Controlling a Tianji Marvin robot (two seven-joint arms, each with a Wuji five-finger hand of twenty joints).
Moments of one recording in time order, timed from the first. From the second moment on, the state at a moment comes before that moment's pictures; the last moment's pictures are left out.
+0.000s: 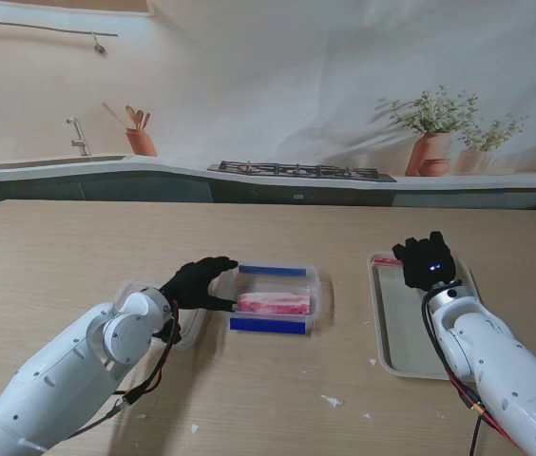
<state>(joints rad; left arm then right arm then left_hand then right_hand) 1.21 -1.11 -0.91 -1.19 0.51 -0.15 -0.07 -1.28 -0.99 1.10 -1.05 -1.27 0.05 -0.52 0.51 -0.44 0.46 -0.08 0.20 0.18 0.21 0.15 0.17 0.11 0.12 0.20 0.08 0.09 0.07 0.38 -0.08 0.28 0.25 0.57 0.79 -0.62 0.81 -0.24 0.75 -0.09 0.87 0.52 0.84 0.06 0.99 0.65 0.82 0.09 1.15 0.67 0.37 0.11 1.22 0.63</state>
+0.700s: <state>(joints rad) 1.21 -1.11 -0.91 -1.19 0.51 -0.15 -0.07 -1.22 -1.01 1.02 -0.98 -1.19 0.11 -0.48 0.51 -0.44 0.46 -0.08 0.20 0.18 0.21 0.15 0.17 0.11 0.12 0.20 0.08 0.09 0.07 0.38 -0.08 0.28 0.25 0.57 0.79 -0.62 0.82 -0.24 0.75 -0.09 0.88 0.52 0.84 0.06 0.97 0.58 0.85 0.09 1.07 0.61 0.40 0.11 1.17 0.54</state>
